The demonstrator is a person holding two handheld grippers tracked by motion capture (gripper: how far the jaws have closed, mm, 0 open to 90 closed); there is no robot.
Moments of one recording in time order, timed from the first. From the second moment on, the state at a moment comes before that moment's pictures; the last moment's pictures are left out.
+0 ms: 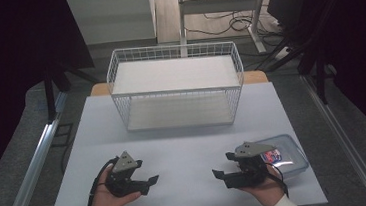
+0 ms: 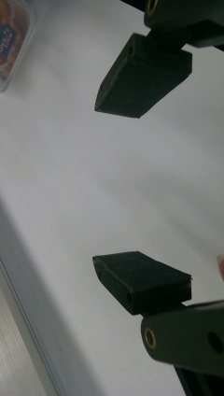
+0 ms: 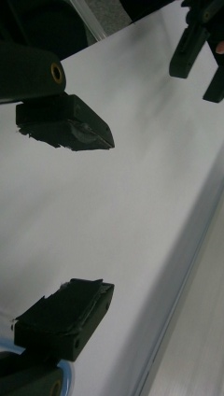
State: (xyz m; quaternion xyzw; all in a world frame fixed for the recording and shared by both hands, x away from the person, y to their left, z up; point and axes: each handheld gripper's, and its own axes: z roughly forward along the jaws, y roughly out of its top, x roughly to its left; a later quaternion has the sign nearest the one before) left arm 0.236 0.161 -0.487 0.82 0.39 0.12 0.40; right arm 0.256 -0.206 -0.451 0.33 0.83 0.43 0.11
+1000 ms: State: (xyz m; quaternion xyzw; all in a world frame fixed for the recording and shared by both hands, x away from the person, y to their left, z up) left arm 0.237 0.162 -0.486 0.82 0.39 0.12 0.40; right arm 0.305 -0.325 -0.401 0.45 0.79 0.39 0.14
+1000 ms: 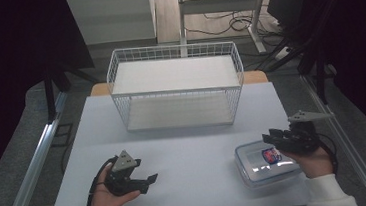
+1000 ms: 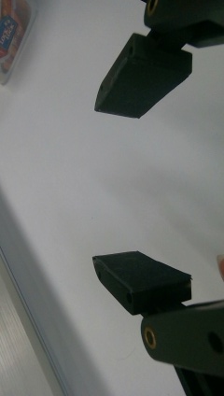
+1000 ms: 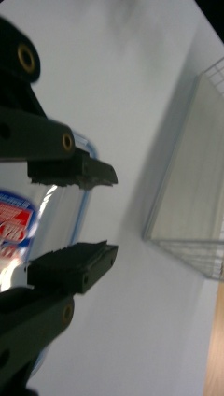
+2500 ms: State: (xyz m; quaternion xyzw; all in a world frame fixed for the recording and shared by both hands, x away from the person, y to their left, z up) left arm 0.238 0.163 -0.488 0.82 0.39 0.13 0.39; right arm 0.284 -0.397 -0.439 0.54 0.79 0.23 0.17
